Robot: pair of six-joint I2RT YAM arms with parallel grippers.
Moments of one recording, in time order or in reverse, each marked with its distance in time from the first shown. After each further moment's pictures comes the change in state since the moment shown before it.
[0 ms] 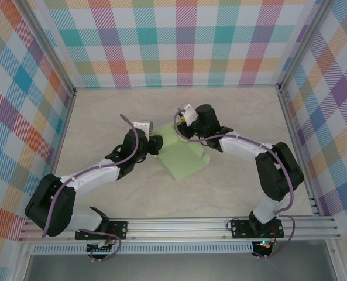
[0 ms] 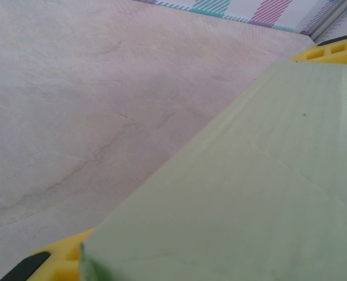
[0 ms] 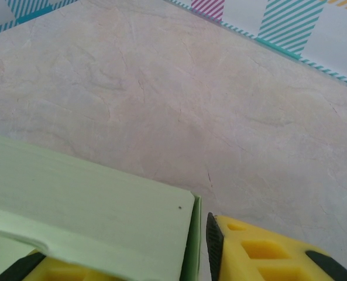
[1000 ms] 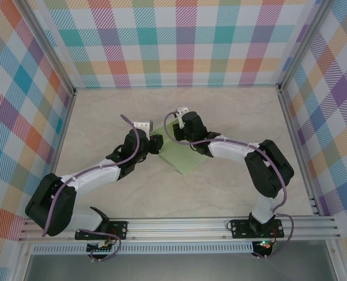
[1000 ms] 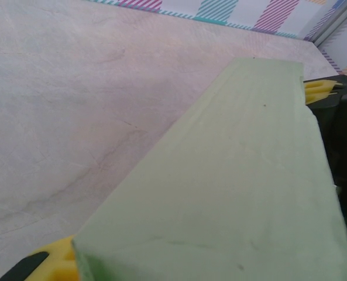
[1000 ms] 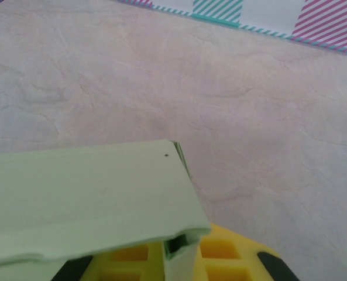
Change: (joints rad) left arm -0.015 0.004 0.000 0.027 -0.026 0.005; right arm 0.121 0.081 0.021 0.042 0.381 0.244
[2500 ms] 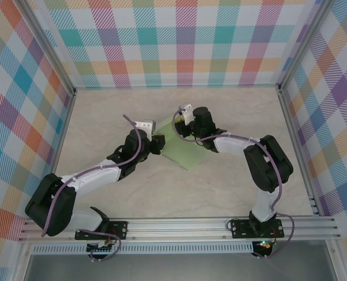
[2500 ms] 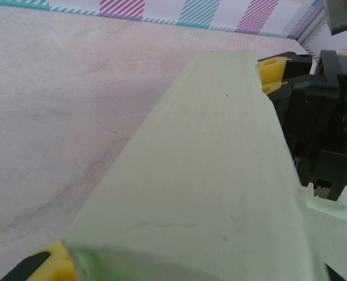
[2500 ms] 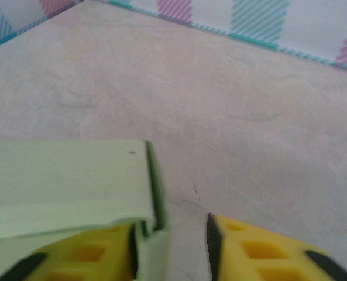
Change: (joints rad) left arm -0.016 0.000 0.000 0.026 0.017 0.049; right arm -0.126 0.046 -0.017 0.136 -0.338 -0.129
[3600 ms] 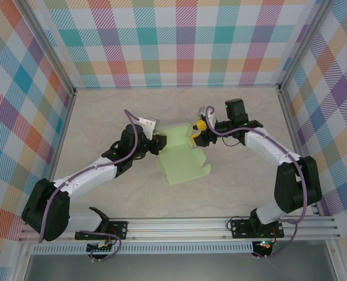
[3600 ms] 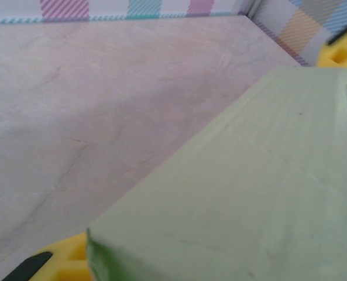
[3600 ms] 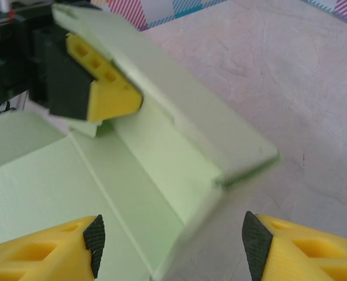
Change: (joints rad) left arm 0.067 -0.055 0.064 -0.121 0.202 0.148; right arm -0.258 -0.328 -0.002 -0.653 -0.745 -0.490
